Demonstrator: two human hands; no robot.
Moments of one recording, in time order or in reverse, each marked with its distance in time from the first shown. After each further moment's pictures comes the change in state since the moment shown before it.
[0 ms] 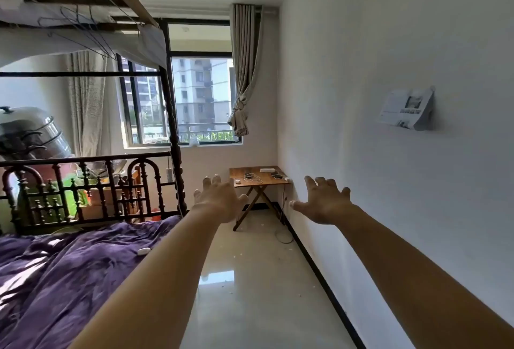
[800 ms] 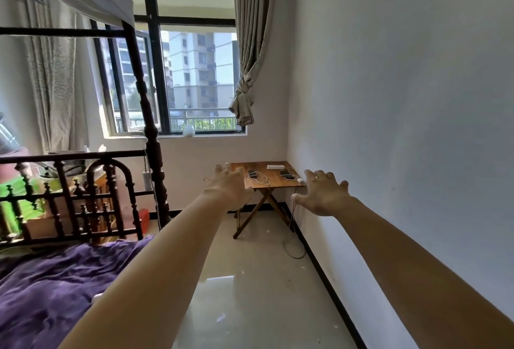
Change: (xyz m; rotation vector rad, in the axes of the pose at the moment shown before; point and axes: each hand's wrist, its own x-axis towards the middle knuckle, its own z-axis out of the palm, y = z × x) left_hand 0.429 -0.043 0.130 0.104 -0.060 0.070; right_hand 0.430 -0.020 0.136 -0.036 -0.056 -0.020
